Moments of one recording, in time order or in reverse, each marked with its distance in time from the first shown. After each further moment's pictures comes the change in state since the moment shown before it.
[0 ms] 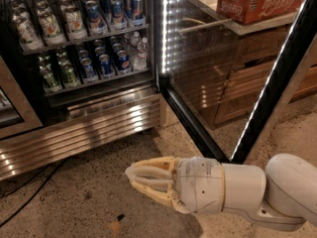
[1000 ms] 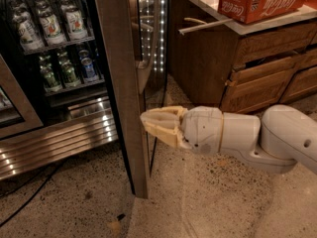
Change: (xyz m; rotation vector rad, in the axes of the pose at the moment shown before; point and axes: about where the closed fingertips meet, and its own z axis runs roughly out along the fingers) arm 0.001 -0.122 -0.007 0.121 0.041 0.116
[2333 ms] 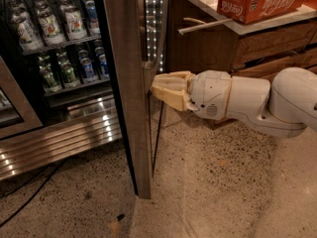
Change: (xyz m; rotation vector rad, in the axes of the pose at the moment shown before) arm -0.049 -0.057 -0.005 0.064 0.011 -0.011
